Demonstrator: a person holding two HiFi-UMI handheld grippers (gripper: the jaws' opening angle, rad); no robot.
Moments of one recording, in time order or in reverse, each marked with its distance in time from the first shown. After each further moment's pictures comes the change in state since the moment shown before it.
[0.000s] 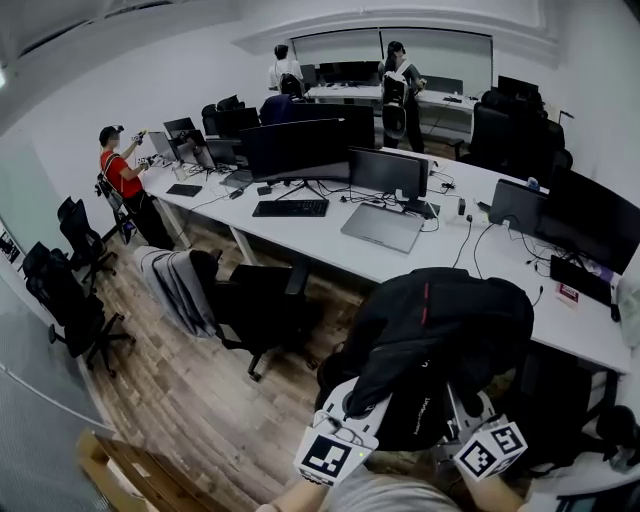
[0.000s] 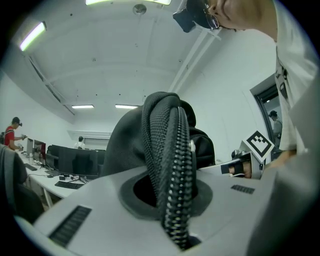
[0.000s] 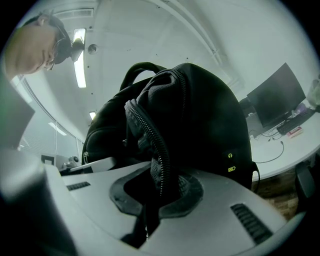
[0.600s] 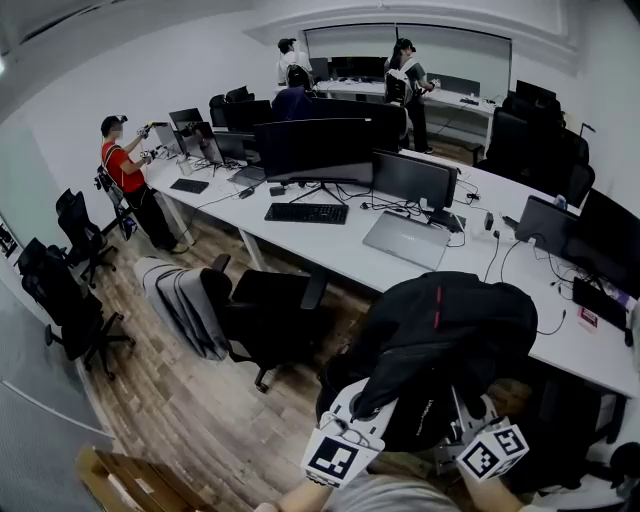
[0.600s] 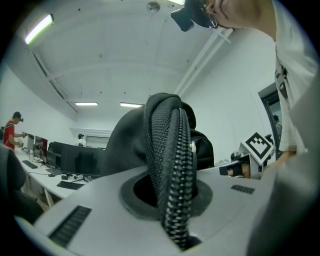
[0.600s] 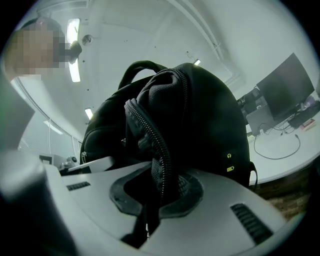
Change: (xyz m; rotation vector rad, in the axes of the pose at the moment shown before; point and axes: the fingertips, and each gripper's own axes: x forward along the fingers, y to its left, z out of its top) left arm 0.025 0.144 -0.020 -0.030 -0.007 0.011; right arm 0.150 0.010 -0.017 0.012 0.028 -0.008
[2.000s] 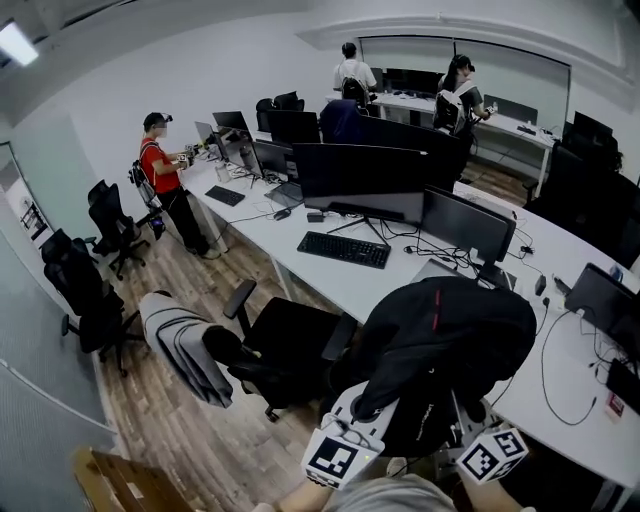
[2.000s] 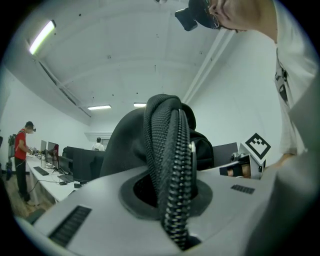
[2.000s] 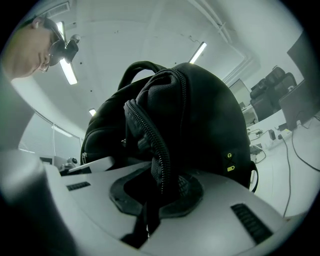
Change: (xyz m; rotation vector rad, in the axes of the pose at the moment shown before) left arm 0.142 0.195 -0.008 0.019 0.000 0.172; right arm 0.246 -0.072 0.048 0.020 0.063 0.163
